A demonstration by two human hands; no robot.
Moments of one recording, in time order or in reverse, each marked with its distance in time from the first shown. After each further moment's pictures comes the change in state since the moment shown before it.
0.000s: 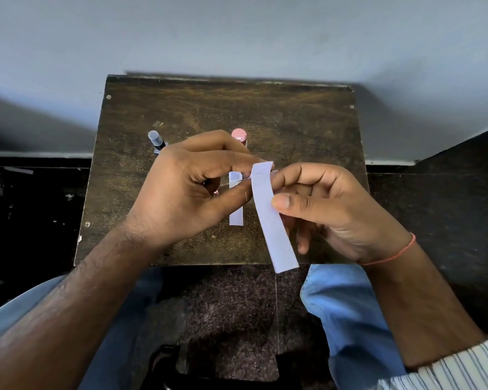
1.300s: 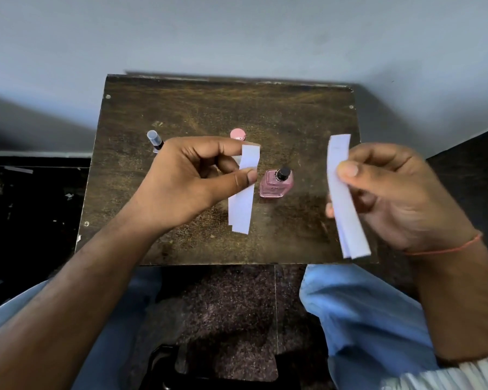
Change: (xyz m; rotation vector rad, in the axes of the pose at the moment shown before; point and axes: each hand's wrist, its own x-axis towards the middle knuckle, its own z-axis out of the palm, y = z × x) left_hand 0.003 -0.003 0.003 -0.400 0.019 -0.432; right_hand -0.021 -0.025 -0.040 -0.019 0.199 -0.096
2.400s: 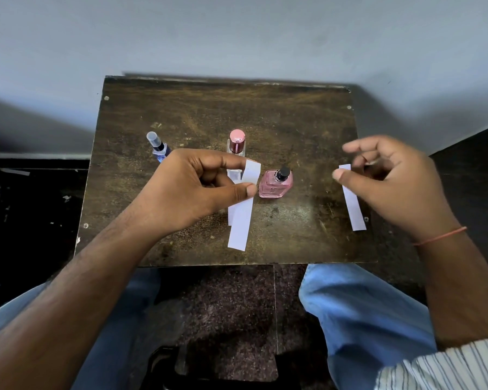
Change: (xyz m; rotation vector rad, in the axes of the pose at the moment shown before) left_hand -0.003 -0.006 -0.002 0.042 -0.030 -0.204; right_hand 0.012 0.028 -0.043 -0.858 0.442 -0.106
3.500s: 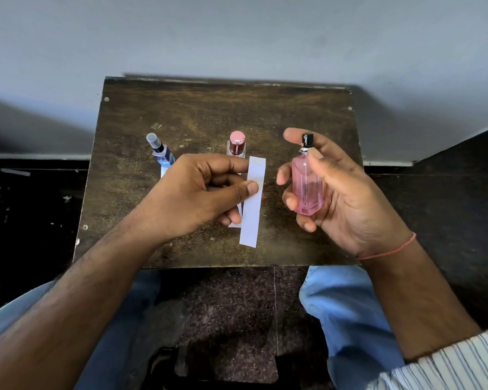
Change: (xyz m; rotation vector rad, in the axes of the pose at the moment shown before) left_hand -0.001 0.004 0.006 -0.143 -0.130 -0.033; right_hand -0.015 -0.049 0.049 1.101 -0.566 0.144
